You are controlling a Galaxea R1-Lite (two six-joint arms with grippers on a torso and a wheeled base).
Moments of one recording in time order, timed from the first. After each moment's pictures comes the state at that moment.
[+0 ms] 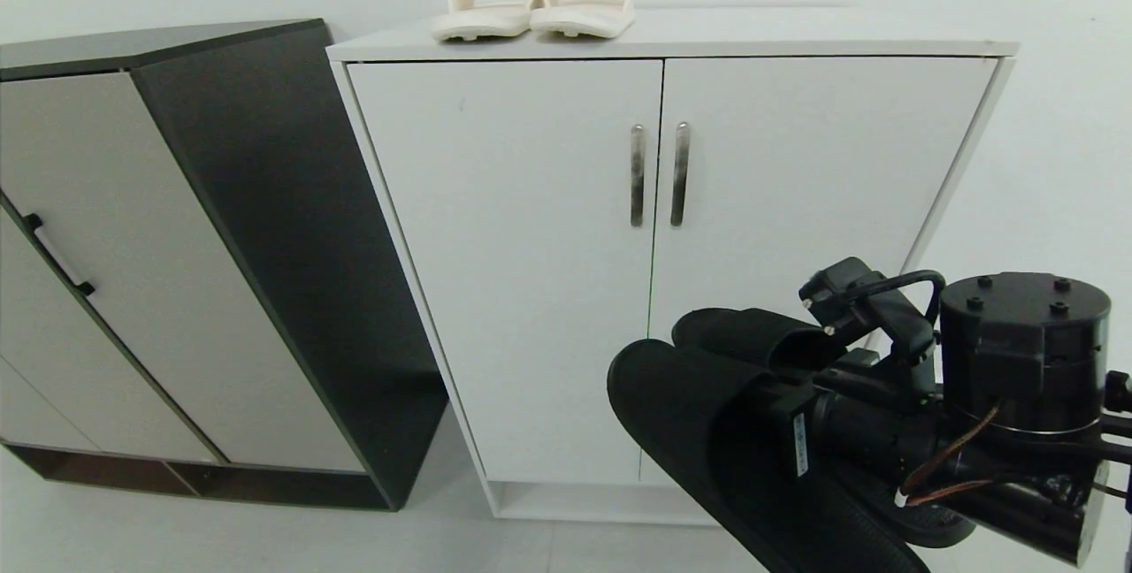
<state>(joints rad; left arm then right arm) 0.00 0.00 0.00 0.00 -0.04 0.01 0.80 1.54 -0.65 -0.59 -0.17 0.08</state>
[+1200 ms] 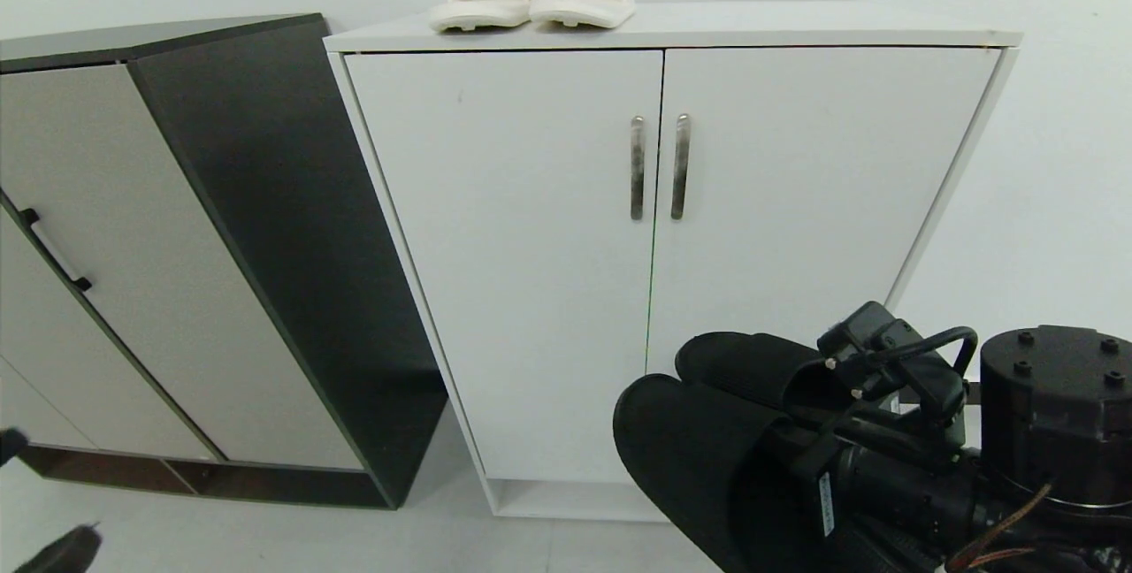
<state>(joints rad) -0.13 0.54 -0.33 -0.26 -0.32 -0.09 0.84 1.50 -0.52 -0.68 -0.17 0.03</state>
